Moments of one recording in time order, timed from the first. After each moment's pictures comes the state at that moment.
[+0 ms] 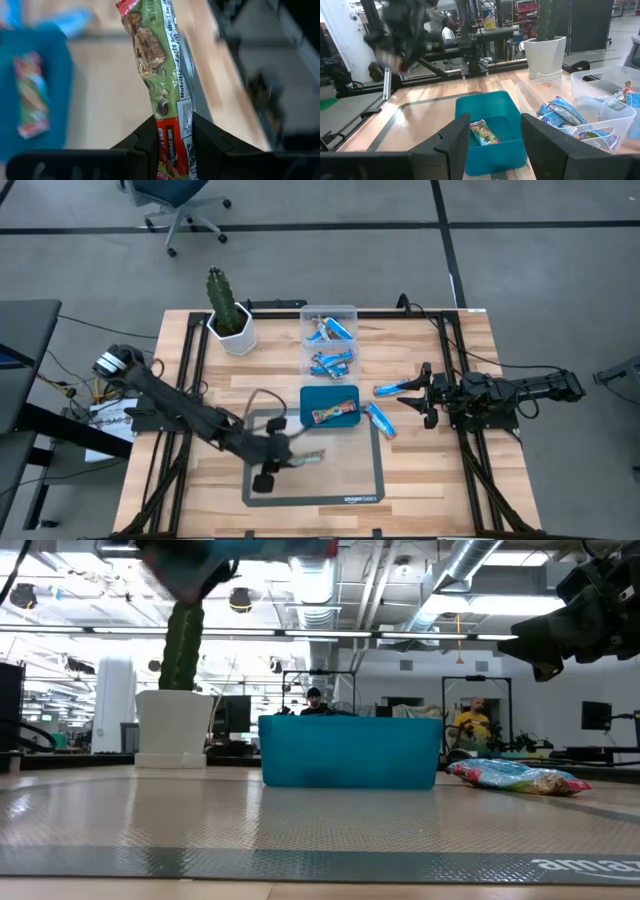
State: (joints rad) left arm -0.51 1.45 0.93 -0.16 -0.19 -0.33; right arm 0.12 0.11 0.01 0.04 0.16 0.11
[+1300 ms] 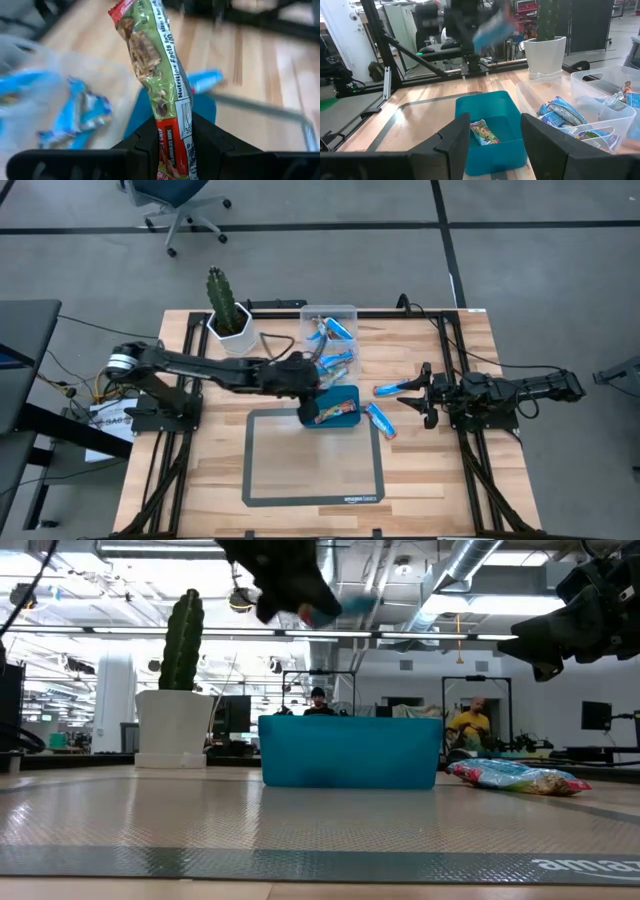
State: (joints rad) left arm -0.05 1.54 1.17 -0.25 -0.19 -0.25; right arm 0.12 0.11 0.01 0.04 0.16 0.11
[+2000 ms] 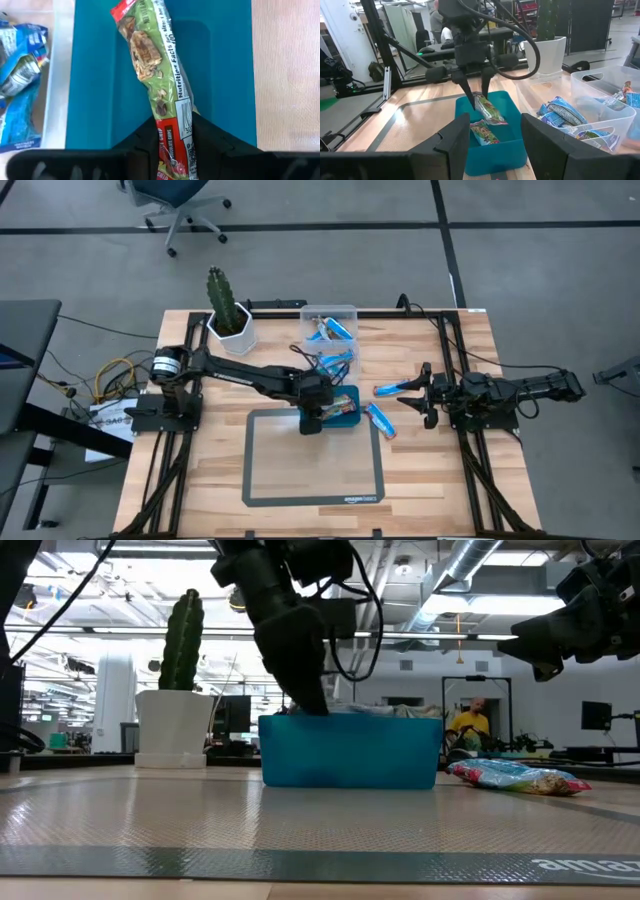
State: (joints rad) left arm -0.01 1.87 1.32 -0.50 -0.03 -0.04; right arm 0.12 0.11 0.01 0.04 0.16 0.11
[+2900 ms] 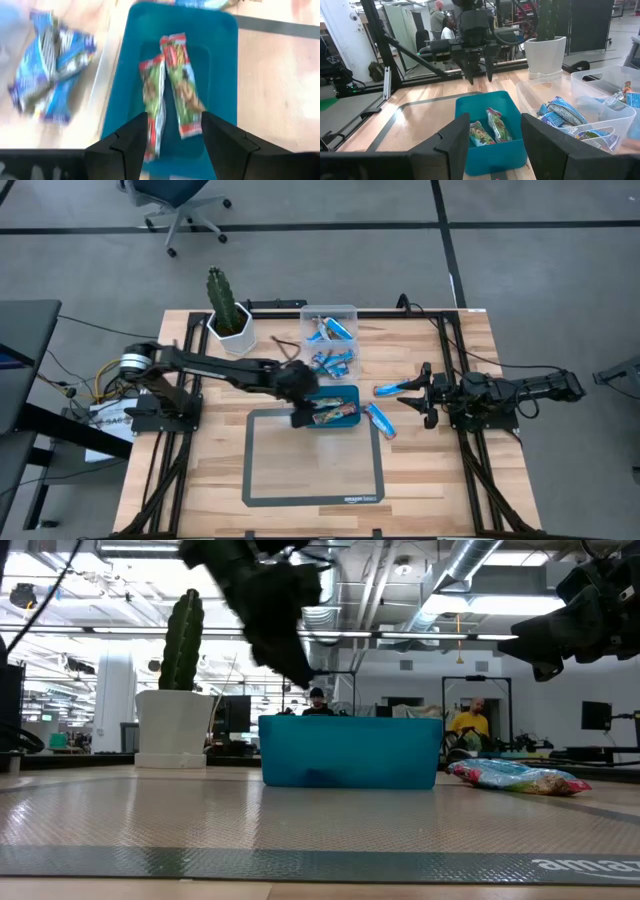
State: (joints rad) left arm 0.01 1.63 1.14 -0.39 -0.04 -0.15; right arm 0.12 0.11 0.01 0.04 0.16 0.11
